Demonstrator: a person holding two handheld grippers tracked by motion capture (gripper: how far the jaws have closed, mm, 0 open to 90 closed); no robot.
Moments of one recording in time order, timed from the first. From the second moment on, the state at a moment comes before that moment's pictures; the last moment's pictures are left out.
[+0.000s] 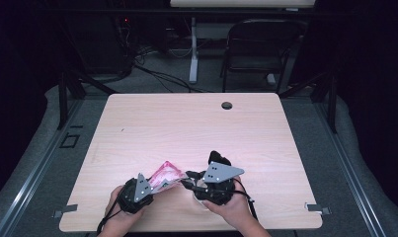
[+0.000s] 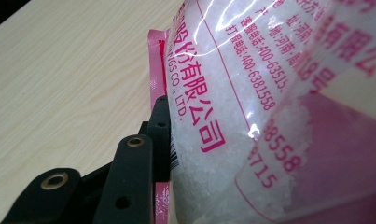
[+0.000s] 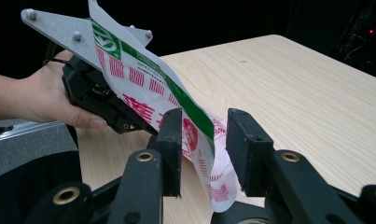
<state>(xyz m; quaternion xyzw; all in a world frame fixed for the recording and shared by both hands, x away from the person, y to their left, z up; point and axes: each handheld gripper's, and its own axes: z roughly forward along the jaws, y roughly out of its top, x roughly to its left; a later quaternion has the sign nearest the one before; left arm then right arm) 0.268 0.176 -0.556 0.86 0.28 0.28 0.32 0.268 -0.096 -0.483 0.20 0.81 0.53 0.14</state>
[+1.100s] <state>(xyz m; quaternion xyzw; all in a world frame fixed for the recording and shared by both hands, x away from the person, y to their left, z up) 0.257 0.160 -0.544 0.85 0.23 0.39 0.26 0.259 -0.107 -0.497 0.20 0.82 0.52 0.13</state>
